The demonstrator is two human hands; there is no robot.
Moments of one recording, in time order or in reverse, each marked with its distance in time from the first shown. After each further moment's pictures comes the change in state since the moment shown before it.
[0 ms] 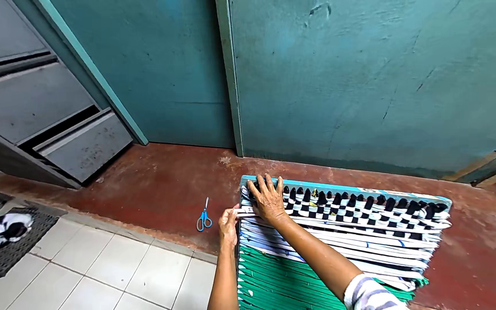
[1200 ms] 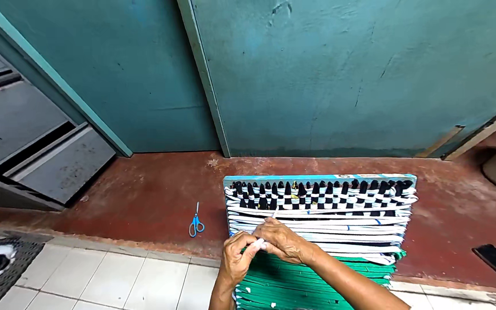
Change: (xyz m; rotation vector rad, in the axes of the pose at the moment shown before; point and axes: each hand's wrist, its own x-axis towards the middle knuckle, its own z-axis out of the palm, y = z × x) left_hand -0.091 0.071 0.019 0.401 -0.616 0.741; right_hand -0.084 0.029 -0.105 0.872 -0.370 -0.261
